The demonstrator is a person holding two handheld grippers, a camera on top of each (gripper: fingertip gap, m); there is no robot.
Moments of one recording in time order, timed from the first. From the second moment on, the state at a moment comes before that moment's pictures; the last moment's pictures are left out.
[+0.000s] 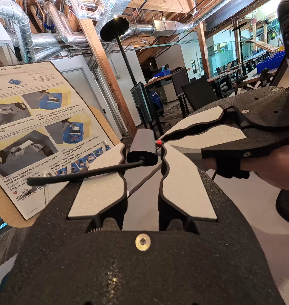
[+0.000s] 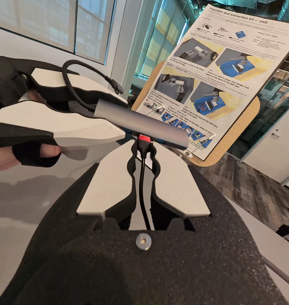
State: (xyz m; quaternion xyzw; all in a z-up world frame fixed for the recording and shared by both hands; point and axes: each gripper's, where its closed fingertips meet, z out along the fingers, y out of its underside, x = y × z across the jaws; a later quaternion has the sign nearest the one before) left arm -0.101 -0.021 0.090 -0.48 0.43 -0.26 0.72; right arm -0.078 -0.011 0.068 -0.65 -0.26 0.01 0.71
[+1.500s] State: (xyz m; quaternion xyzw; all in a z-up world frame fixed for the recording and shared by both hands) left arm -0.107 -0.028 0.098 -0.45 0.42 -0.24 0.75; right arm -0.089 -0.023 0.082 -0.61 -0.21 0.07 0.76
